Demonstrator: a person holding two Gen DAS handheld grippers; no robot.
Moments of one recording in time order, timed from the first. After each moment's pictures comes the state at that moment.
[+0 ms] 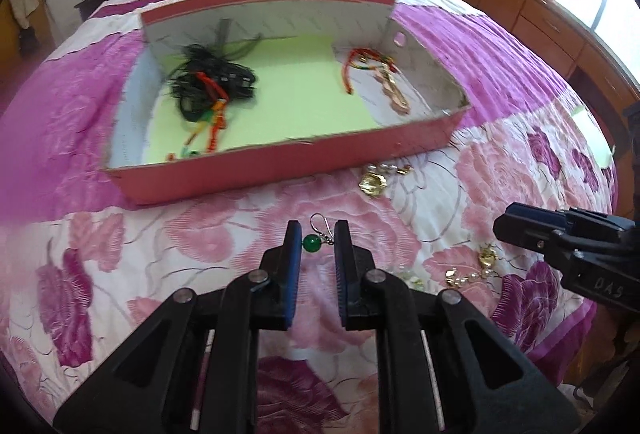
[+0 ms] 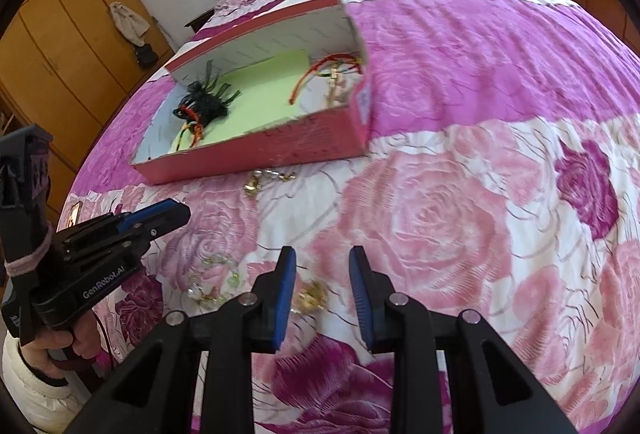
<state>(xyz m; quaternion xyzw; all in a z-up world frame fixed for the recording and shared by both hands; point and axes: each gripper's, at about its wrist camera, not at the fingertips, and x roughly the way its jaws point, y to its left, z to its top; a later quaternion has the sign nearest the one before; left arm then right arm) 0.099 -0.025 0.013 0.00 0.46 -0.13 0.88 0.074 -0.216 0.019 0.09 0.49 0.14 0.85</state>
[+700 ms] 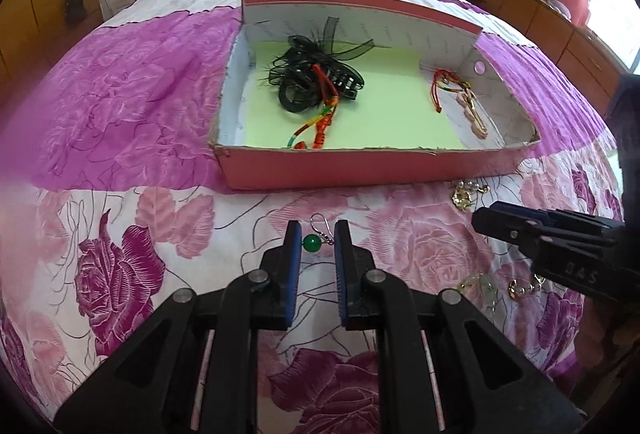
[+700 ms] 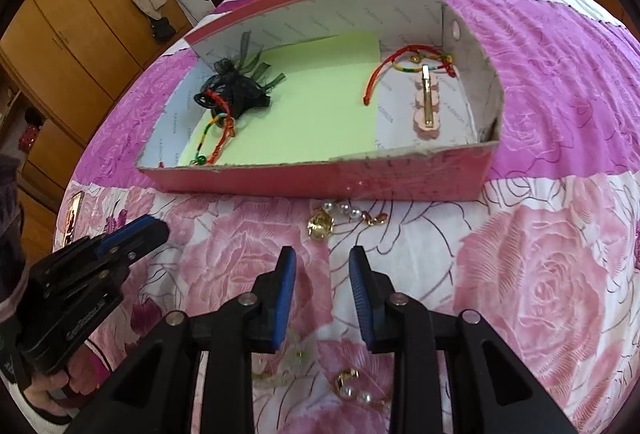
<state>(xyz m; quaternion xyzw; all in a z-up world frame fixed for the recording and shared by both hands) 0.104 0.030 0.007 -0.04 0.46 -0.05 0.88 0.127 -0.149 0.000 0.07 0.52 0.17 0.83</state>
